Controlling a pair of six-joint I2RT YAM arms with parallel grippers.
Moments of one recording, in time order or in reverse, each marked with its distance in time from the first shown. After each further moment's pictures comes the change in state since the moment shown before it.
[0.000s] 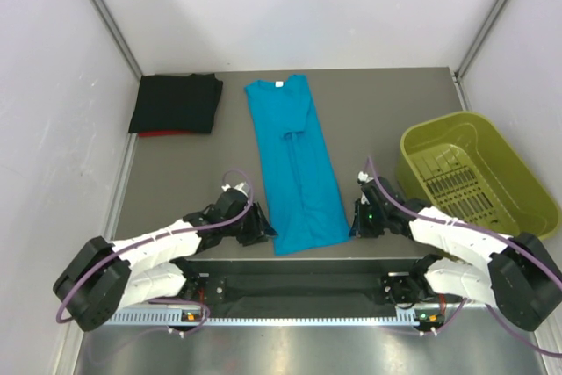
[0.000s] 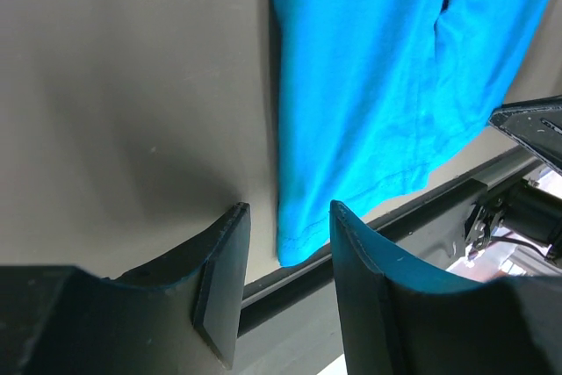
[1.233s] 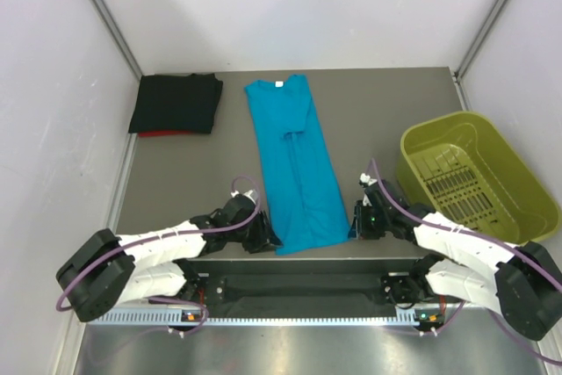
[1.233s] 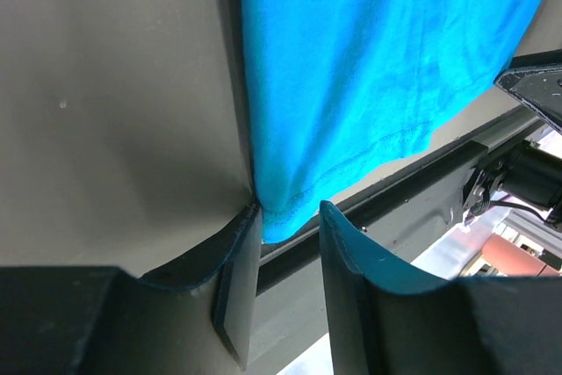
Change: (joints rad) left arm -0.101 0.047 -0.012 0.039 0.031 -0.074; right arm 0.001 -0.069 -0.041 0.018 -0.008 -0.003
